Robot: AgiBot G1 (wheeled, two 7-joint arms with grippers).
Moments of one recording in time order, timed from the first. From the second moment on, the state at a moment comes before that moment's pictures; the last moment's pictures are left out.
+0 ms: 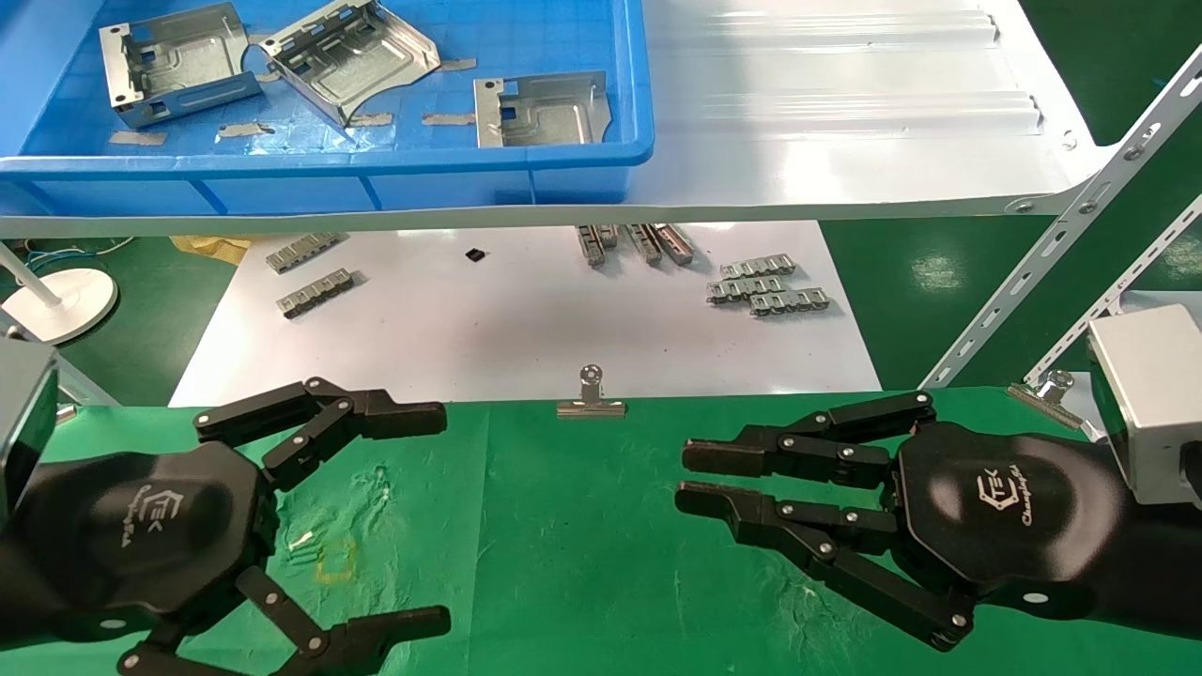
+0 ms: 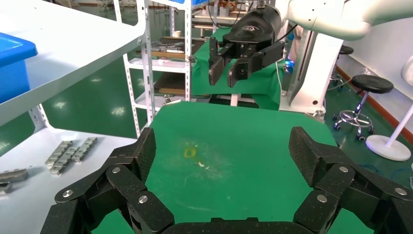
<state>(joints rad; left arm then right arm) -1.08 0.61 0.28 -1.28 0.73 1.50 -0.19 1.09 -0.57 -0.39 1.24 -0.64 -1.44 0.12</state>
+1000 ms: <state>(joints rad) -1.21 0.63 0.28 -1.28 0.79 1.48 -0.17 1.09 -0.57 -0.39 1.24 -0.64 -1.44 0.12</state>
